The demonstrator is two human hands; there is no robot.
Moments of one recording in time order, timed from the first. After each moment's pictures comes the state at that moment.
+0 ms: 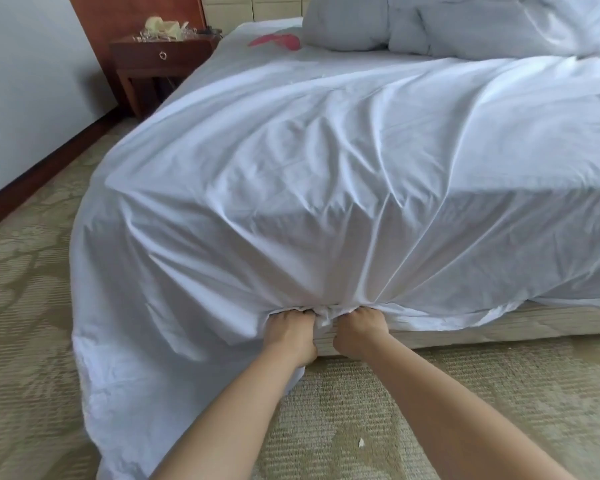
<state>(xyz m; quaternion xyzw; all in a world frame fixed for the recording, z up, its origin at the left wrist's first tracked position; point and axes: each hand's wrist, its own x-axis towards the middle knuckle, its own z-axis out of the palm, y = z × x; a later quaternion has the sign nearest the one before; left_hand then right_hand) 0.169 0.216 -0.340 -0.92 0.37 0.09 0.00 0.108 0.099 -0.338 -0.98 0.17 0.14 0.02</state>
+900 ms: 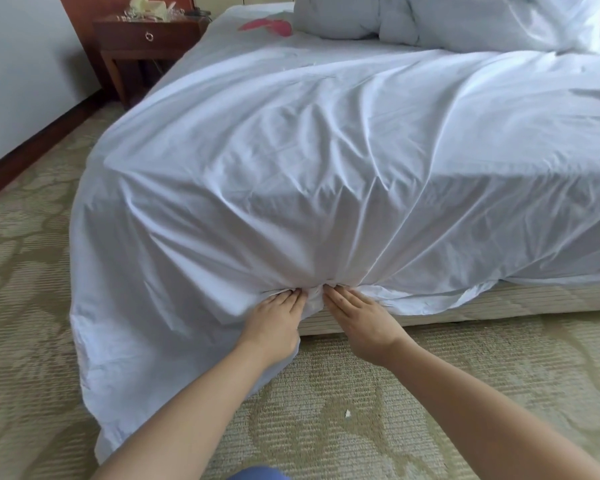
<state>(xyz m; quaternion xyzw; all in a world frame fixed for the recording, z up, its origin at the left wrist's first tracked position) 0.155 0.253 -0.338 -0.87 0.49 0.02 0.02 0.048 0.091 -0.334 -0.99 -0.04 0.03 -0.10</state>
